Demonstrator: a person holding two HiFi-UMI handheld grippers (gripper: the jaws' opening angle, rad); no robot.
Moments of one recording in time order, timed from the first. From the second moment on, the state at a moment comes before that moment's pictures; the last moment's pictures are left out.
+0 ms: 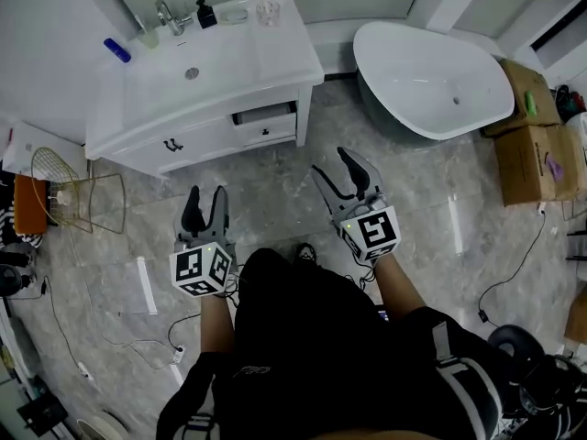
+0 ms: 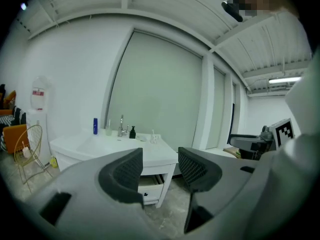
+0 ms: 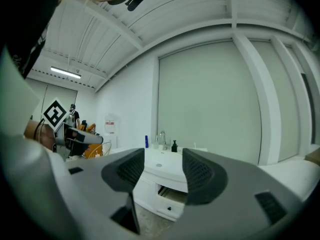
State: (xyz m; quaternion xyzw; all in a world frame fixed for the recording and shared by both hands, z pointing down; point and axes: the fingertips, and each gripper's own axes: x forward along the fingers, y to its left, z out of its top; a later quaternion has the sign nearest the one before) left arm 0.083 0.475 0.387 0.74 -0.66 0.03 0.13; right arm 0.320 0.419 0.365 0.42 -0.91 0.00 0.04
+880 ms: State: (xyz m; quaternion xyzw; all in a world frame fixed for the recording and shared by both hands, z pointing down) left arm -0.028 0.247 0.405 0.77 -0.62 0.04 0.15; right arm 0.211 0.208 0.378 0.46 -0.89 0.04 0.07
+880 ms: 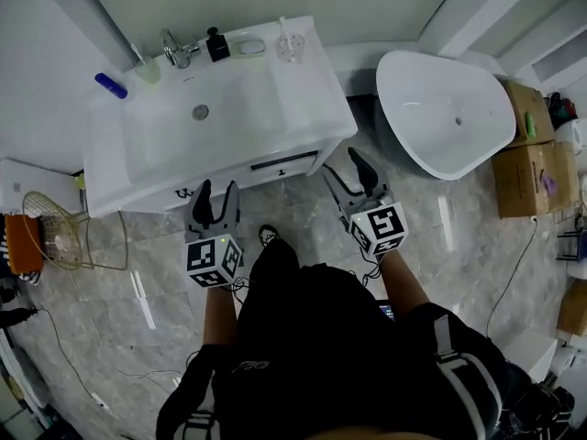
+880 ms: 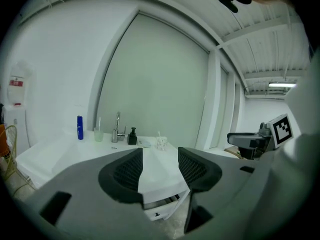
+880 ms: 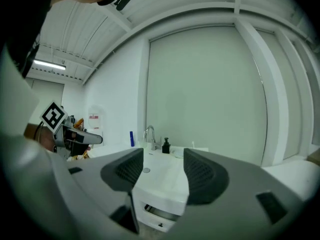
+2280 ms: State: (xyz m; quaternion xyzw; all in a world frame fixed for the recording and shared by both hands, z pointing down) left arm -0.041 -0.045 0.455 0.75 -0.62 0.10 0.22; right arm 0.190 -0.133 0.435 0.40 -0.90 0.12 0.14
